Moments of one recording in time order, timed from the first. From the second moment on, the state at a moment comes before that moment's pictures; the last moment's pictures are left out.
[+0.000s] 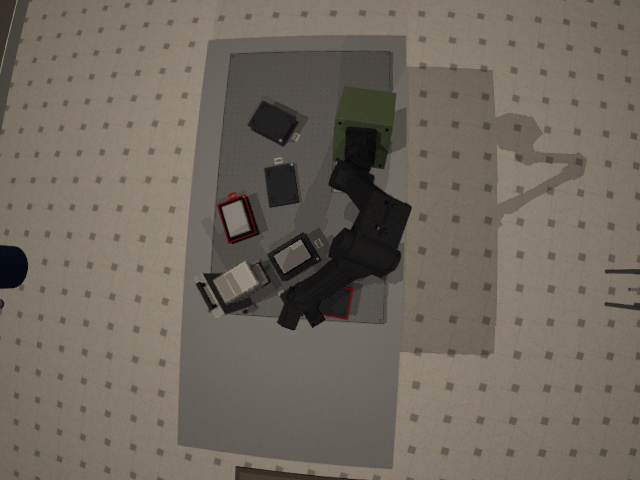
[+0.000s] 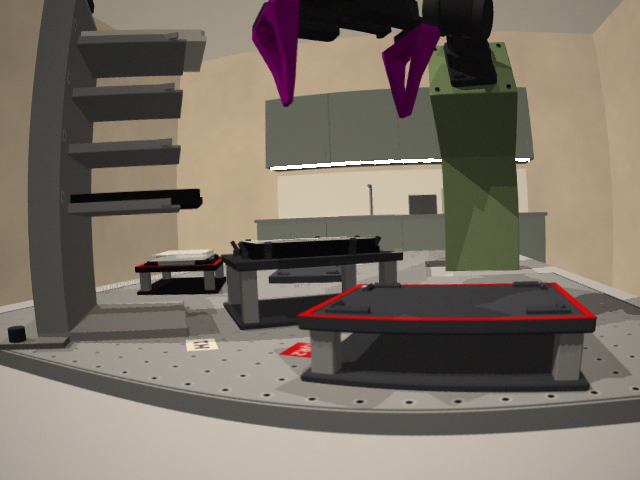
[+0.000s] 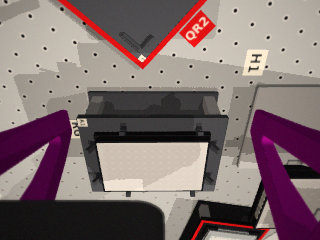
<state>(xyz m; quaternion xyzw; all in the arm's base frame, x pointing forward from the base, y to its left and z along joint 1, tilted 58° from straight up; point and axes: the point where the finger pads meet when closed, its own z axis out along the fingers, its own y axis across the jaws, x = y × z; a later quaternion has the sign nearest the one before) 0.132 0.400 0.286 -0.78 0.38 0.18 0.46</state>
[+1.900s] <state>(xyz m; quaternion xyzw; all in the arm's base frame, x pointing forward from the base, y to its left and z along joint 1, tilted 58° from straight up) 0.133 0.424 0.268 -0.78 0.39 0.19 0.45</state>
